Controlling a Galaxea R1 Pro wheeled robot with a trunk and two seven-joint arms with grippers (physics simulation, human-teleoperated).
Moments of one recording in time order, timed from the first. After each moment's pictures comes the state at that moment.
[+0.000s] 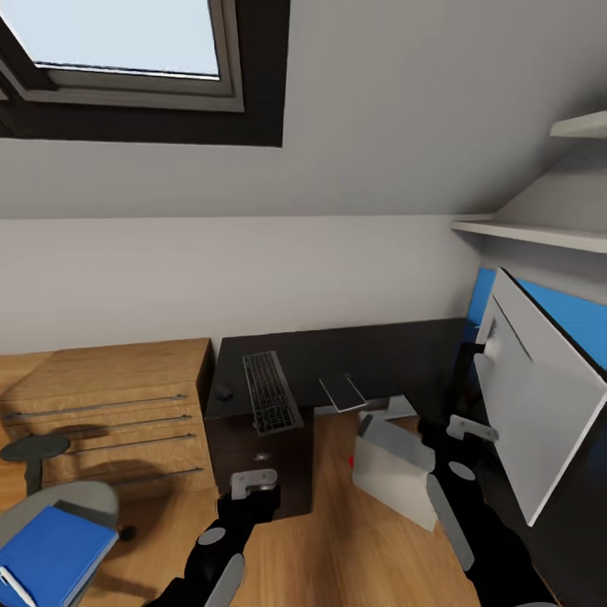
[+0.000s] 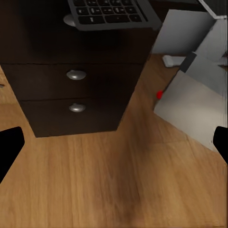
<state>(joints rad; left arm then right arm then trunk) -0.21 -0.06 -0.41 -1.27 0.40 0.37 0.41 -0.39 -0.04 0.05 -1.21 -0.25 0.22 -0.55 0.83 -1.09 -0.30</state>
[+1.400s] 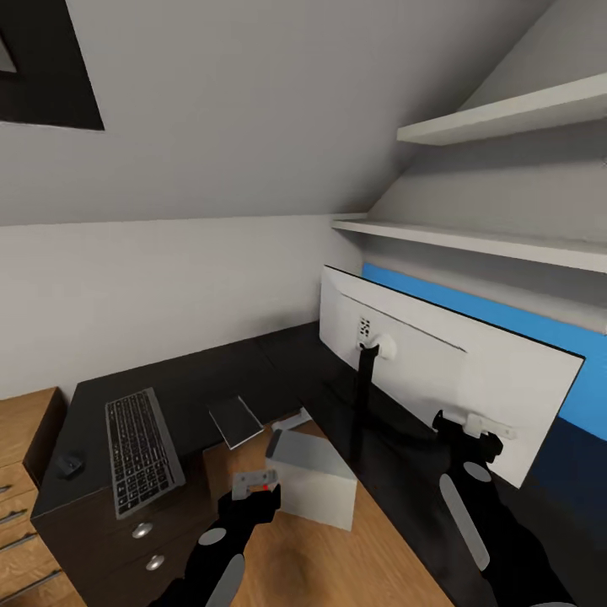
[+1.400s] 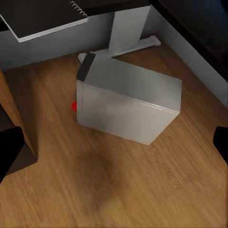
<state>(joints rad) -0.21 -0.06 -0.41 -1.27 0.40 0.37 0.41 -0.39 -0.10 0.04 -1.21 -0.26 0.16 -0.56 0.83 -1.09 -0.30</state>
